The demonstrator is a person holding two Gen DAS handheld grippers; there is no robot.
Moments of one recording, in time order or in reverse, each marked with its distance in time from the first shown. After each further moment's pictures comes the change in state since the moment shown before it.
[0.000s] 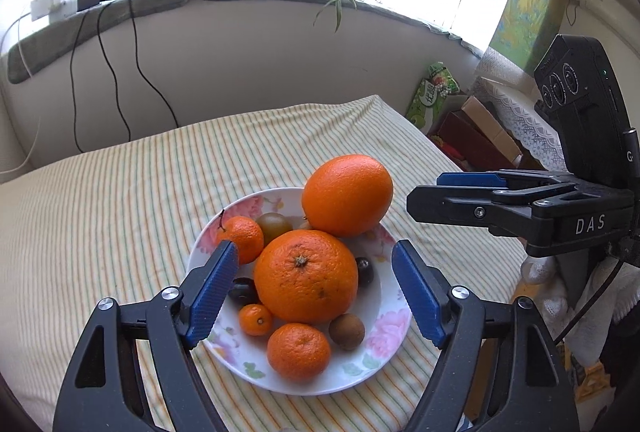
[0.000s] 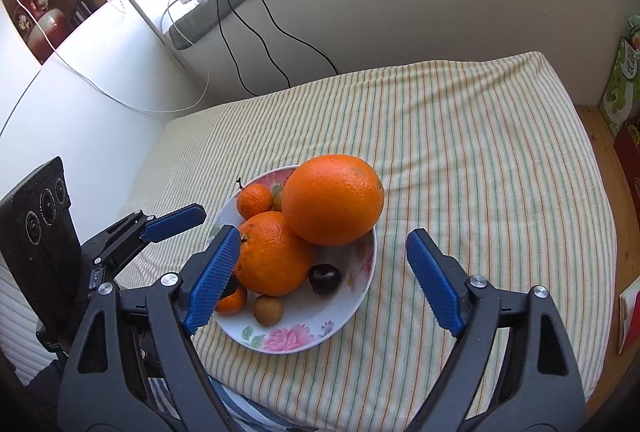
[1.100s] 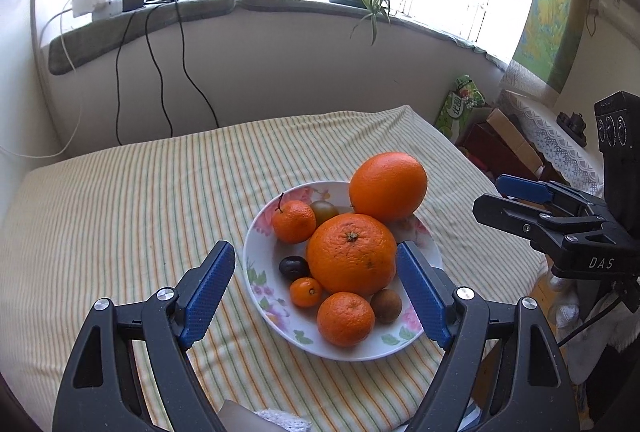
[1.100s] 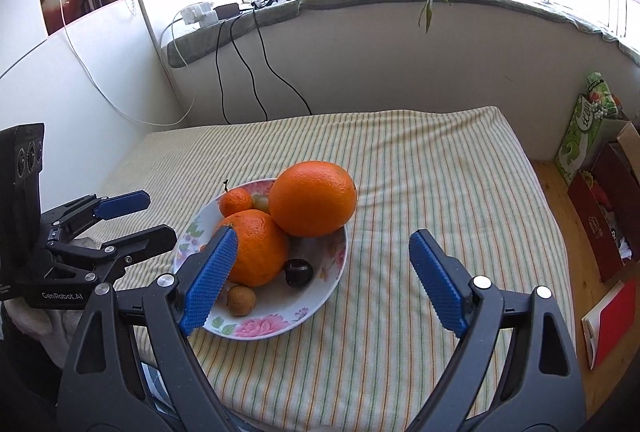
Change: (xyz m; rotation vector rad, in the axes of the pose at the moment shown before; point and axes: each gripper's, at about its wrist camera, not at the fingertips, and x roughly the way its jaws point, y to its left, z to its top) left arm -0.024 0.019 -0.017 -0.036 -0.046 0.095; right arm -0.029 0.022 -0.040 -0.101 -0.195 -0.156
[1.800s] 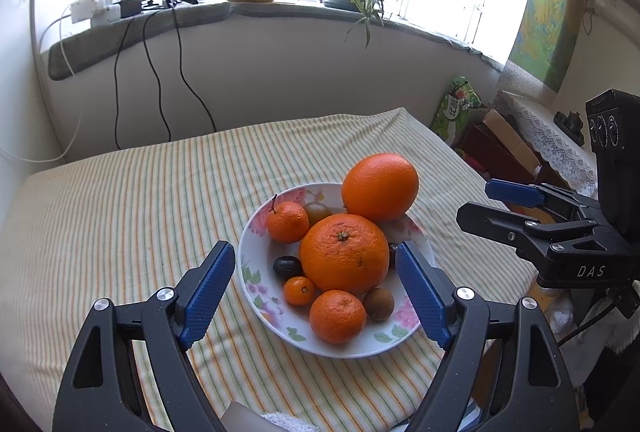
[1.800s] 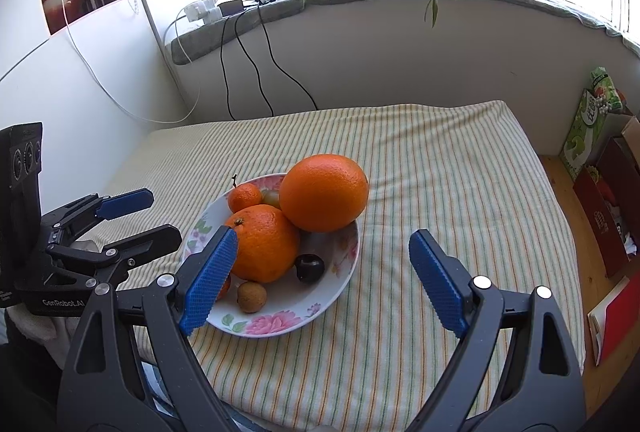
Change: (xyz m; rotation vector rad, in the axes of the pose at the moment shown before) left arm -0.004 -0.007 -0.001 0.007 -0.016 -0.001; right arm 0.004 0.007 -0.004 -0.002 0.013 0.009
